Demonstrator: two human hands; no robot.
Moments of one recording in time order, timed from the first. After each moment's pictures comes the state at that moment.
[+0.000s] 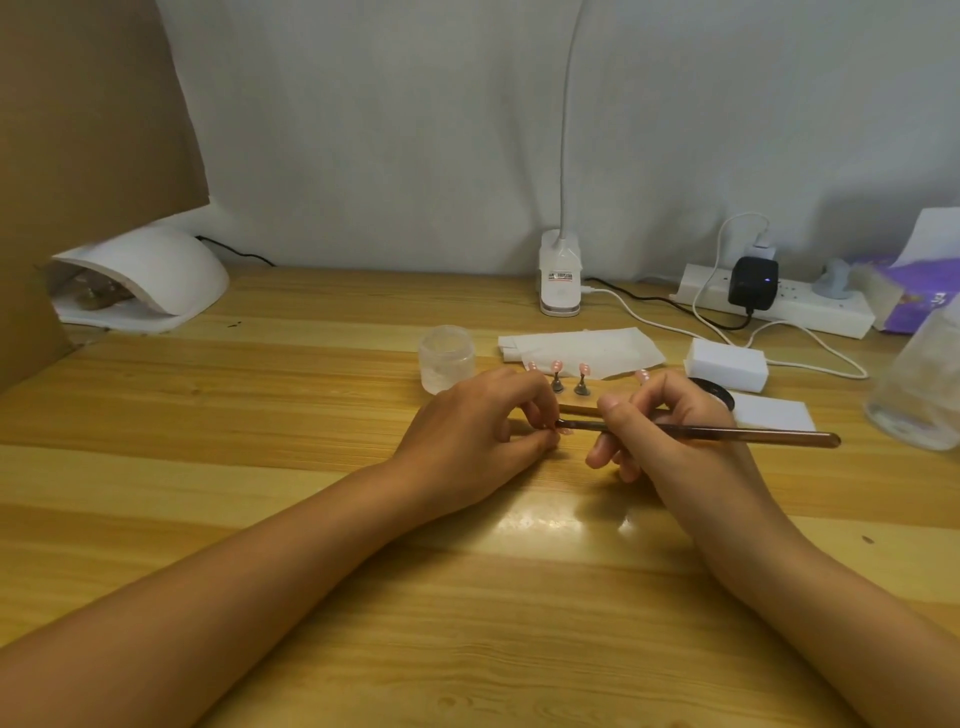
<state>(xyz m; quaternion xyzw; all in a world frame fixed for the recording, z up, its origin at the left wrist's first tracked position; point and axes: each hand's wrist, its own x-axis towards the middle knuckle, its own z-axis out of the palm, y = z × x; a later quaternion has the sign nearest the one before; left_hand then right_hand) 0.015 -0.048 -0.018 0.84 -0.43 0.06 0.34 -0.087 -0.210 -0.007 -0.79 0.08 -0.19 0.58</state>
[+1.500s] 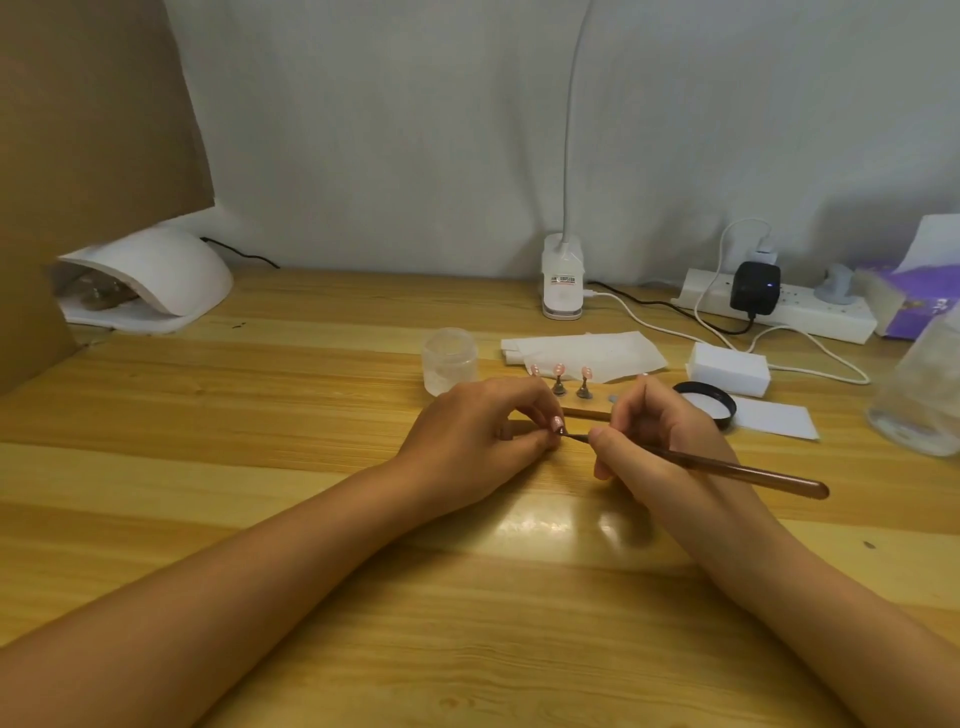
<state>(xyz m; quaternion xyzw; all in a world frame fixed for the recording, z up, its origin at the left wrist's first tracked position) 0.019 -0.047 -0.022 0.82 -0.43 0.05 0.37 -0.085 -0.212 -0.008 -0.82 0.03 -0.16 0.54</state>
